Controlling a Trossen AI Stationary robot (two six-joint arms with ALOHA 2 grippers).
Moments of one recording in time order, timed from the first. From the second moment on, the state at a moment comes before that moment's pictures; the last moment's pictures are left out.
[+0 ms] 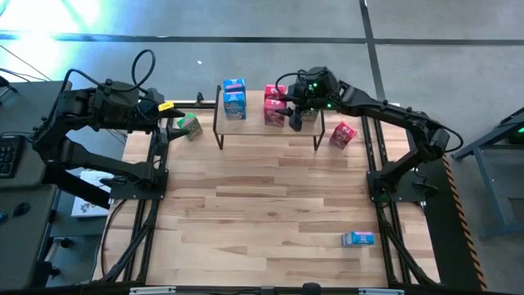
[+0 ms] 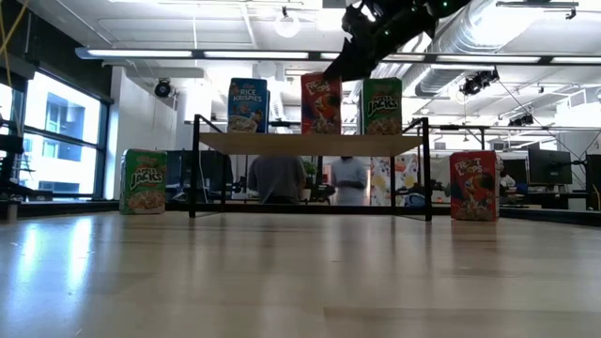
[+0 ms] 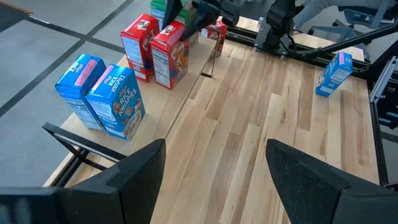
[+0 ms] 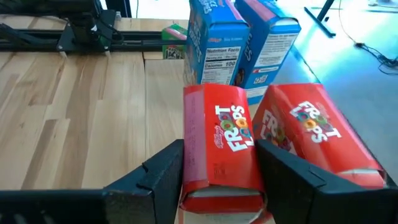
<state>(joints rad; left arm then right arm) 0.14 1.01 1.69 -1.29 -0.17 -0.17 -0.54 1.53 1.33 -0.32 -0.27 -0.31</state>
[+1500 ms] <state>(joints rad) 0.14 1.01 1.69 -1.29 -0.17 -0.17 -0.54 1.49 1.33 -0.30 -0.25 -0.28</state>
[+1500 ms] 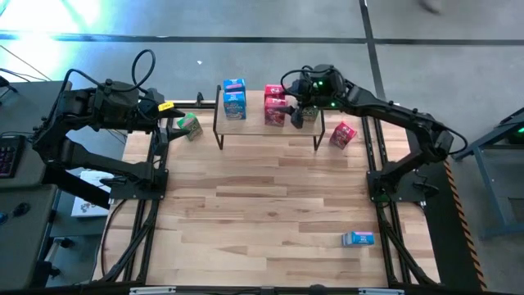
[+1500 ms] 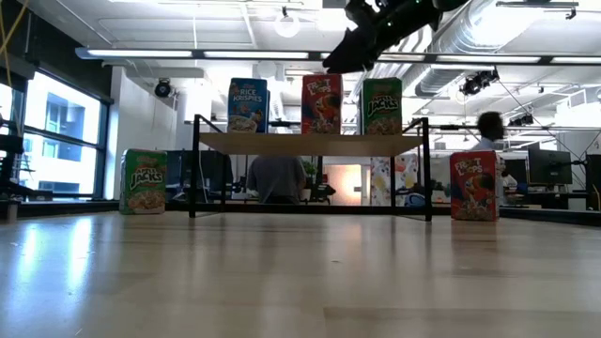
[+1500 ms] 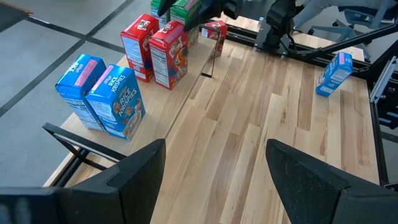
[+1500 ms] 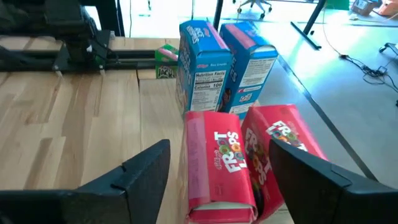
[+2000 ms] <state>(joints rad) 0.14 1.01 1.69 -1.29 -0.17 -0.17 -0.41 1.35 1.33 -0.43 -0.07 -0.14</state>
